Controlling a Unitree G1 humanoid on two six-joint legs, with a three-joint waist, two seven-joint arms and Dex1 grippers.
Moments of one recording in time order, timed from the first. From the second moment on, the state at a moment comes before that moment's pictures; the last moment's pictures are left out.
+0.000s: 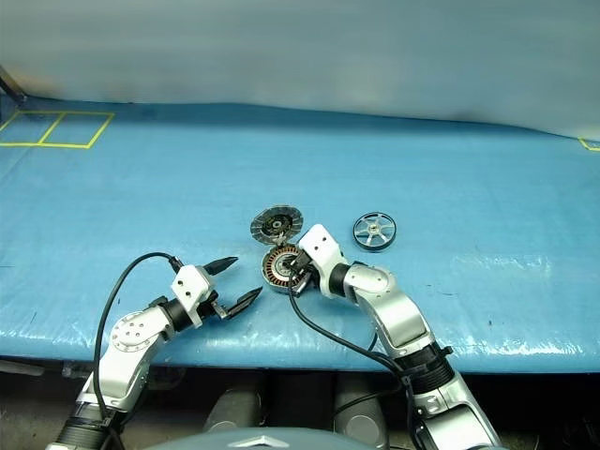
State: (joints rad) left arm 0.06 0.42 -0.08 -0.01 -0.13 -0.07 -0.70; right arm -0.31 -0.27 0.35 -0.14 0.12 0.59 0.60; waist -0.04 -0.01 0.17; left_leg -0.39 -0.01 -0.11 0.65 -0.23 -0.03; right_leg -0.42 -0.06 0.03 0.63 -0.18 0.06
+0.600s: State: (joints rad) left arm 0.06 0.42 -0.08 -0.01 -0.13 -0.07 -0.69; right arm -0.32 -0.24 0.33 -0.15 0.12 0.60 0.58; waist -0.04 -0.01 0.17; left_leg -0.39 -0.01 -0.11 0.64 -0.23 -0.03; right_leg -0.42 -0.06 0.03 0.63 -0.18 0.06
